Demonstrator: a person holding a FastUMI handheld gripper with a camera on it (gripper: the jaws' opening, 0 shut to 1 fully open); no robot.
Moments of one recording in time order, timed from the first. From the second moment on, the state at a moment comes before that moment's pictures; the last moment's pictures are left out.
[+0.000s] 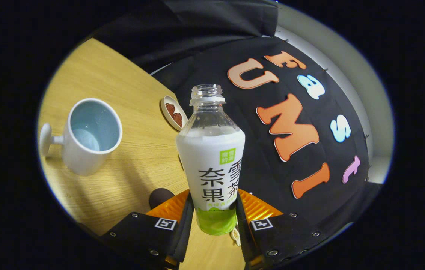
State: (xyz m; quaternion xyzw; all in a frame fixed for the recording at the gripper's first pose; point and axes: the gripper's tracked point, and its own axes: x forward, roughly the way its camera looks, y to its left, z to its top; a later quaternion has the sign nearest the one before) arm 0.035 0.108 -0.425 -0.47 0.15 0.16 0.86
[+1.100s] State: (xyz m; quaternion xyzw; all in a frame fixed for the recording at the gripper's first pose) arm 0.026 0.111 -0.460 -0.11 0.26 0.14 0.95
